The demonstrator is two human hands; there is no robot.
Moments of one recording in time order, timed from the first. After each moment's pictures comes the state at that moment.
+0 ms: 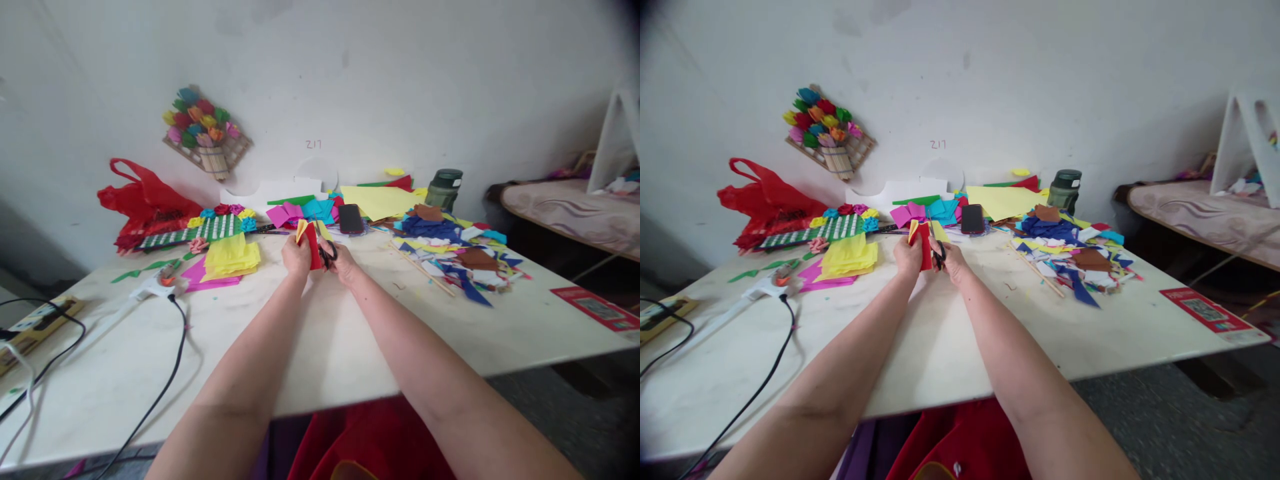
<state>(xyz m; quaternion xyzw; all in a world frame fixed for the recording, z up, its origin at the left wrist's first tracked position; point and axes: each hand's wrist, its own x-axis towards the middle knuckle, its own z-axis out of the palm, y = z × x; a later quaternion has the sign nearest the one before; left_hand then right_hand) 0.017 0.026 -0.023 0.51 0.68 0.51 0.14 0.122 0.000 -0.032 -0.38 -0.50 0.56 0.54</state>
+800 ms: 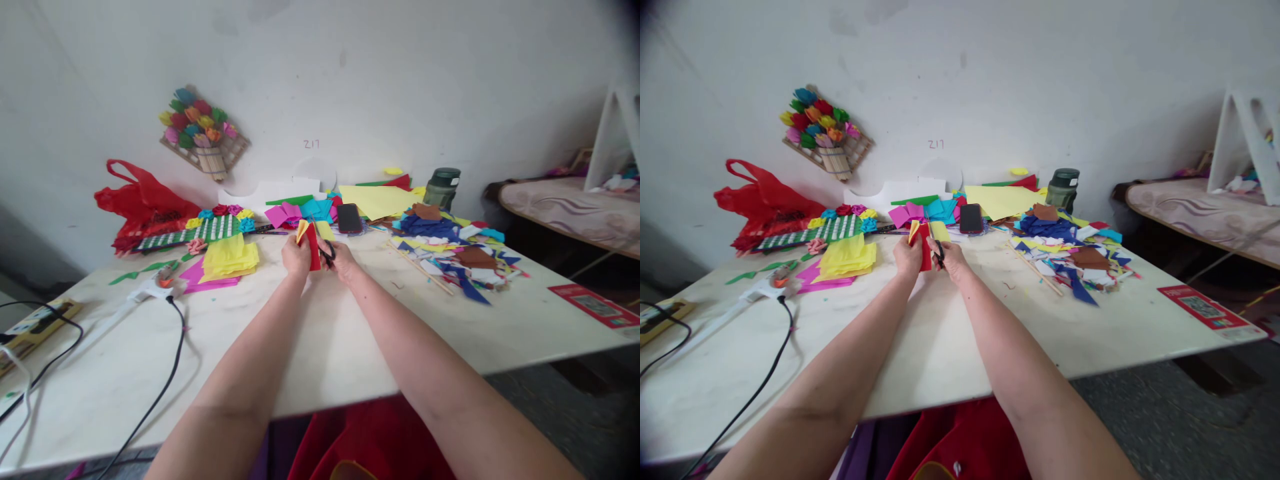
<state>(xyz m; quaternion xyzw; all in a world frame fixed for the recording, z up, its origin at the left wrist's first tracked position) 0.018 0.024 -0.022 0.52 0.69 0.49 0.14 0.124 0.007 -0.034 -0.39 -0.48 0.55 0.56</state>
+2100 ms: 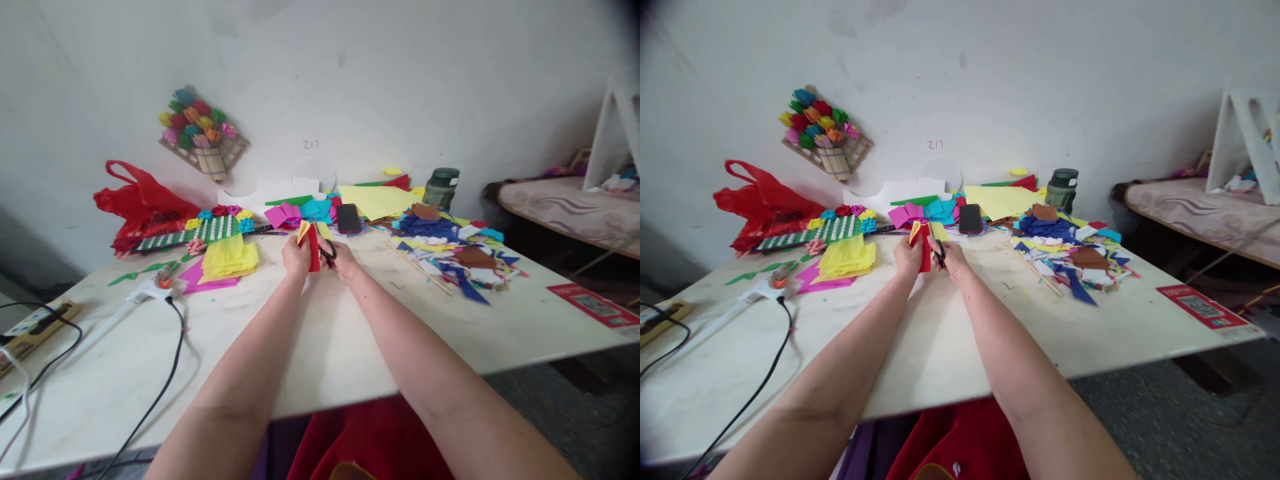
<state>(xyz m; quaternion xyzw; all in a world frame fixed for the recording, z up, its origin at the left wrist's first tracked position) 0.017 0.029 -0.028 0.54 0.65 0.51 0.16 0.126 0.009 -0.034 -0.38 -0.47 0.56 0.56</state>
